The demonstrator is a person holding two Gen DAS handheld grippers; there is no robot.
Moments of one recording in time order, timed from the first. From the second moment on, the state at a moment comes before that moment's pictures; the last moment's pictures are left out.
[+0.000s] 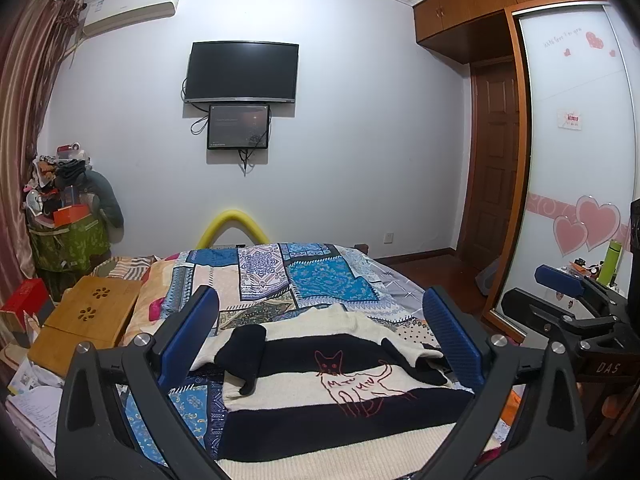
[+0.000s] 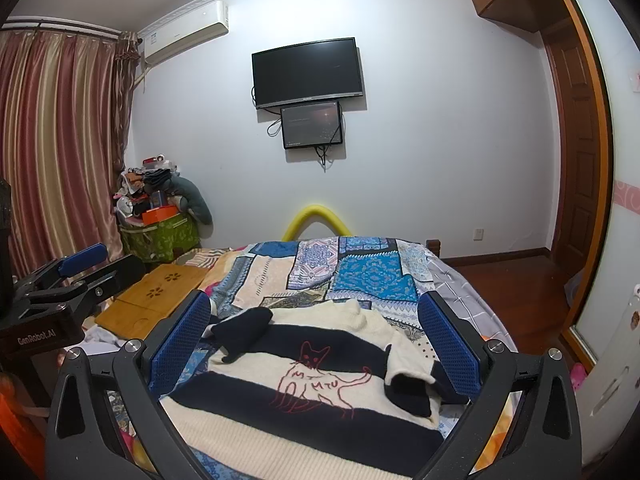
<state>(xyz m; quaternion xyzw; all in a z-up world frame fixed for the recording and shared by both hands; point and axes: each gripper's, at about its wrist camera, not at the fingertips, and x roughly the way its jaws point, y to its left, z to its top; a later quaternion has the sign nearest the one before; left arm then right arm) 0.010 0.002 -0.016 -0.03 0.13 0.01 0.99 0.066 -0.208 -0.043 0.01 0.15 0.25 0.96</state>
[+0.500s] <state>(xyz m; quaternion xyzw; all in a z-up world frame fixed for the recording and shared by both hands) 0.009 0.004 -0.014 -0.03 0.13 0.01 0.99 0.067 -0.207 -0.044 0.01 0.15 0.25 0.96</state>
